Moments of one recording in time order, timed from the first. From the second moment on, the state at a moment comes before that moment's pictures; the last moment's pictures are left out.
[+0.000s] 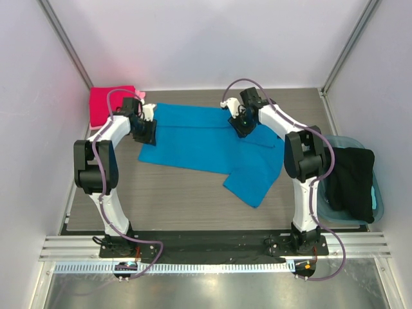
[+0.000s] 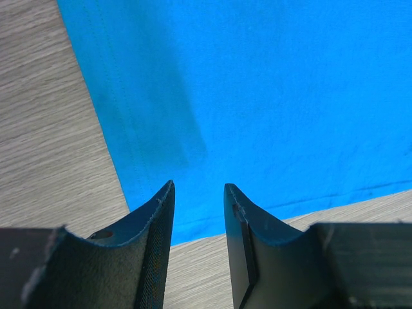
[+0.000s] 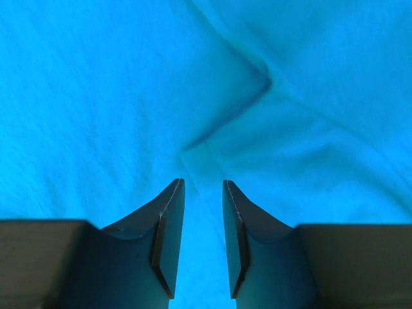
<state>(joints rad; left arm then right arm) -0.03 1.92 1.42 -0.62 0.29 0.18 0.33 2.16 1.77 -0.69 -0.19 -0.52</state>
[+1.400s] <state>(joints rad) -0.03 2.03 1.47 -0.63 0.23 0.18 0.10 2.04 1.55 -0.79 -0.13 -0.61</state>
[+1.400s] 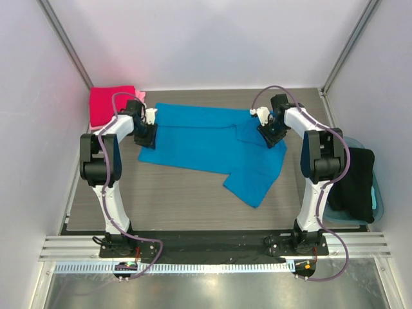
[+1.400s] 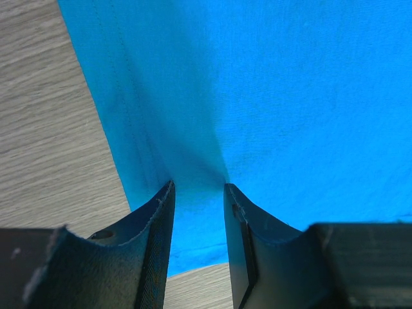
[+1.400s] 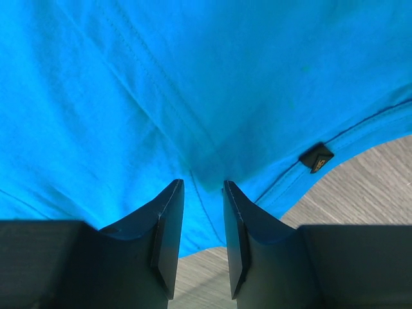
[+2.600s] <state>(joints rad) -0.03 2.05 1.49 -0.63 0.23 0.18 0.09 2.01 1.54 -0.80 -0.11 -0.59</state>
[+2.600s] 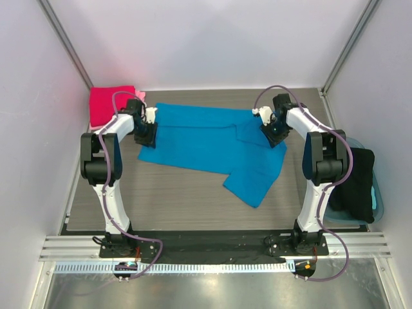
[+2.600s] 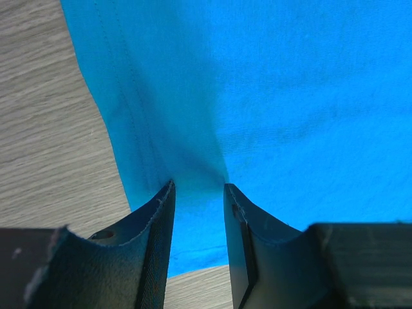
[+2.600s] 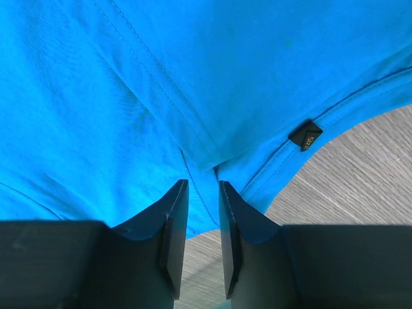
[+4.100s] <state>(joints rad) -0.03 2.05 1.49 -0.63 0.22 0.18 0.09 2.02 1.54 -0.79 -0.11 -0.58</state>
